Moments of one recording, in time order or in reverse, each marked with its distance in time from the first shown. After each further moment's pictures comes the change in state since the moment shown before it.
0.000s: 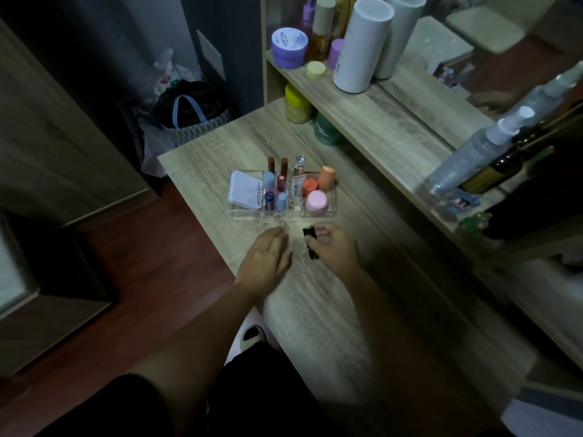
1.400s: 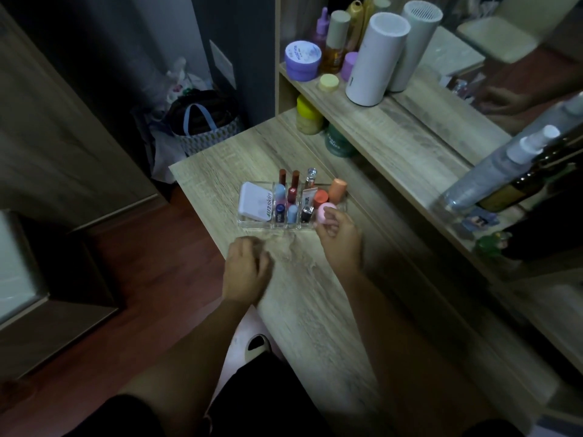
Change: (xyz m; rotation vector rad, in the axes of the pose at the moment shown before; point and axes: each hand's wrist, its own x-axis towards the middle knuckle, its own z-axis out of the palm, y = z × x) left_hand 0.010 -0.035 -0.010 -0.131 0.281 -0.242; right_hand 0.042 -0.017 0.014 0.003 0.289 -0.162
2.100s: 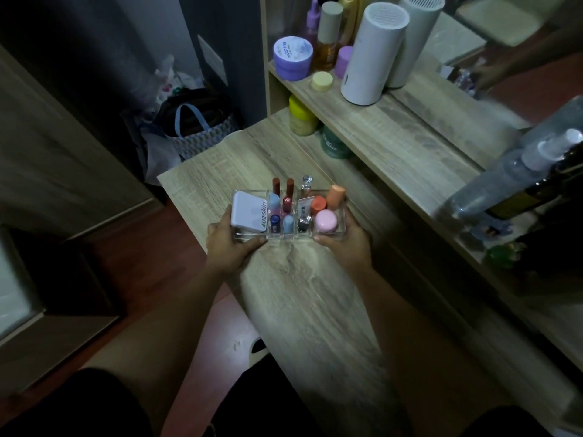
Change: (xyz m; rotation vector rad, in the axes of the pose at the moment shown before) left_hand 0.067 -0.021 -0.025 -0.235 -0.155 -0.178; right_hand 0.019 0.026 -0.004 0.125 -0.184 0.144
